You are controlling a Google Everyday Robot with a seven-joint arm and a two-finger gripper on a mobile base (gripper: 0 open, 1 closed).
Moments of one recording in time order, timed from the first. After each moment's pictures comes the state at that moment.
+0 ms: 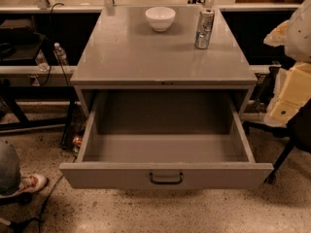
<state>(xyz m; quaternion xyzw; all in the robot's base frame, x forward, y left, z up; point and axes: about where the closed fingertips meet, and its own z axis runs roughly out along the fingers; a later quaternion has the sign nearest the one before) 0.438 -0.213 0.988 -0.60 0.78 -0.05 0.18</state>
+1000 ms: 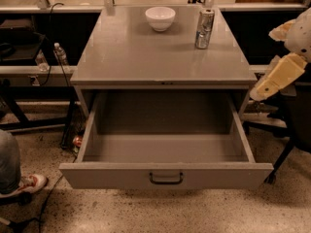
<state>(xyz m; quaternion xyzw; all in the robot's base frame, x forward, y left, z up) 0.521 -0.247 0.964 -0.52 0.80 0.01 0.30</state>
